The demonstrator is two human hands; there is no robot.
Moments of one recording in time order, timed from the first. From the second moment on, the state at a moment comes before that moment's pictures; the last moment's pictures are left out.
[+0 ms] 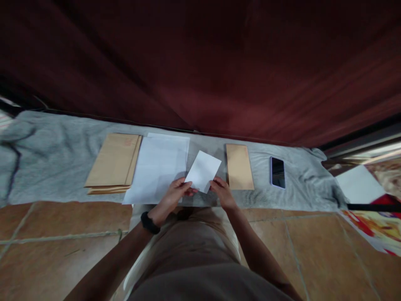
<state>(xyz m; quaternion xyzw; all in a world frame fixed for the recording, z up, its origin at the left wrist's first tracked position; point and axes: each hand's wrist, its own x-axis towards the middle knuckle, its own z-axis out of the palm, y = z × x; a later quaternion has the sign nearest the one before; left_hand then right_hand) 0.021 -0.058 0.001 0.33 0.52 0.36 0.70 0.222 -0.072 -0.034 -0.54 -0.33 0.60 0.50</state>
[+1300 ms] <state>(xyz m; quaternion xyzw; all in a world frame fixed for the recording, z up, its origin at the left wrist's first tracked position) 0.045 -0.054 -0.026 0.39 0.58 0.38 0.61 0.232 -0.081 -0.042 -0.57 -0.75 0.14 0.31</state>
